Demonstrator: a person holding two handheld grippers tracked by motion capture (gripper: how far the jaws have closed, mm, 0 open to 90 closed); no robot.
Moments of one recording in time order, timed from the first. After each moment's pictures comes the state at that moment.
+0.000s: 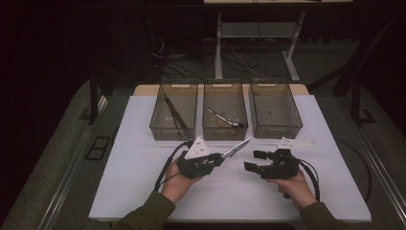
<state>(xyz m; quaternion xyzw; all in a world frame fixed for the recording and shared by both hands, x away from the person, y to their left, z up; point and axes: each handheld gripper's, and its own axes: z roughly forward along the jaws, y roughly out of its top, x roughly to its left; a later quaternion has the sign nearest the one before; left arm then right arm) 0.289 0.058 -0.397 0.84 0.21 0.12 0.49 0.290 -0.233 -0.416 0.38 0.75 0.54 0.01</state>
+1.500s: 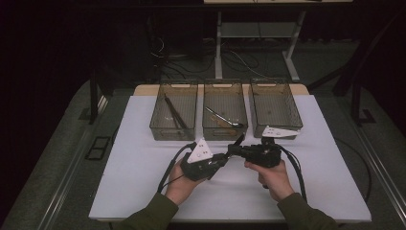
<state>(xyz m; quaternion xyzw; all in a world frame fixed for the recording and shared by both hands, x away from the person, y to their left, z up) 0.285 0.050 -0.401 0.83 0.21 0.12 0.51 0.309 -0.192 -0.395 0.35 0.71 0.60 -0.04</state>
